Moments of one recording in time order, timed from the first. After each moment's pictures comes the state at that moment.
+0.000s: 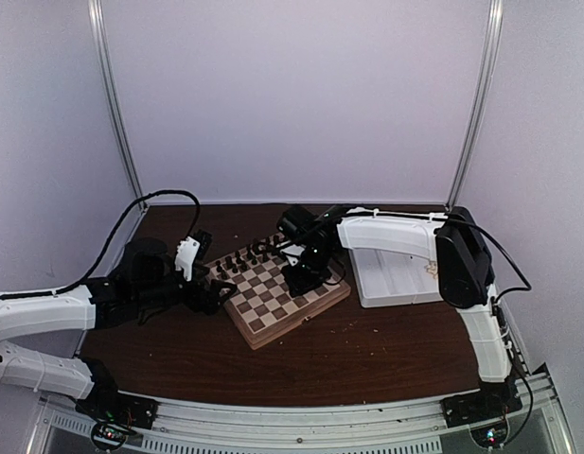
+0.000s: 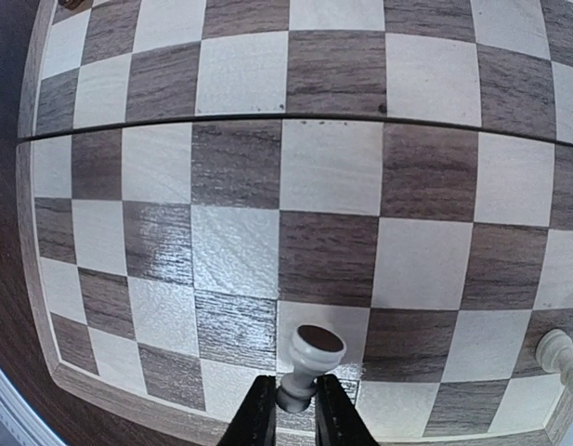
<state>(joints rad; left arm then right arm) -0.73 1.07 0.53 0.09 0.03 -0.14 0.87 2.25 1.90 -0.87 -0.11 0.27</state>
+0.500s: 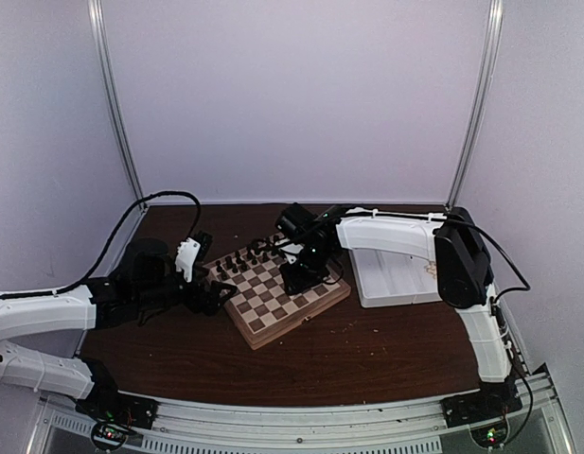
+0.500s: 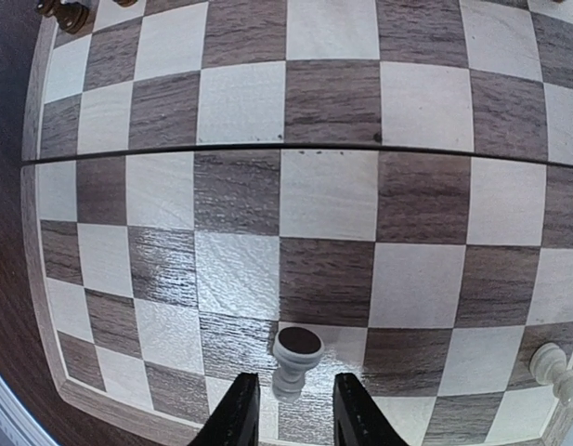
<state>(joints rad) -0.73 1.07 0.53 0.07 0.02 -0.14 0.87 2.26 1.91 -0.84 -0.10 0.29</state>
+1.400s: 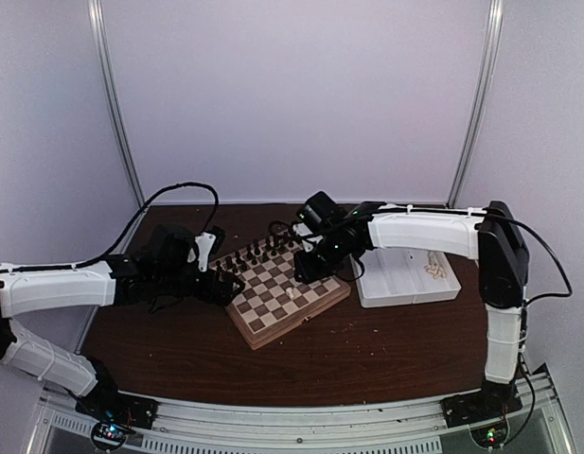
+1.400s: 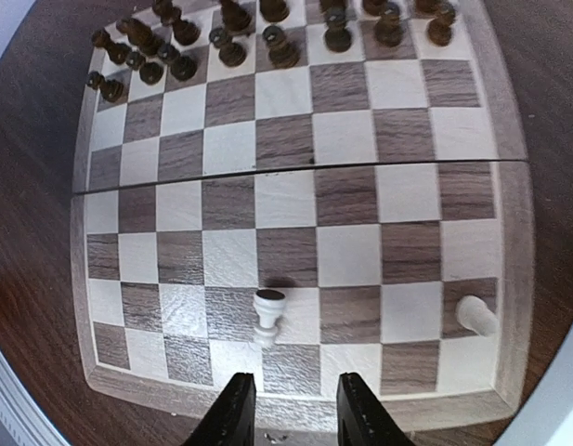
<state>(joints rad) -0.74 1.24 0.70 -0.09 -0.01 -0.27 0.85 2.05 1.67 -0.65 -0.05 0.35</state>
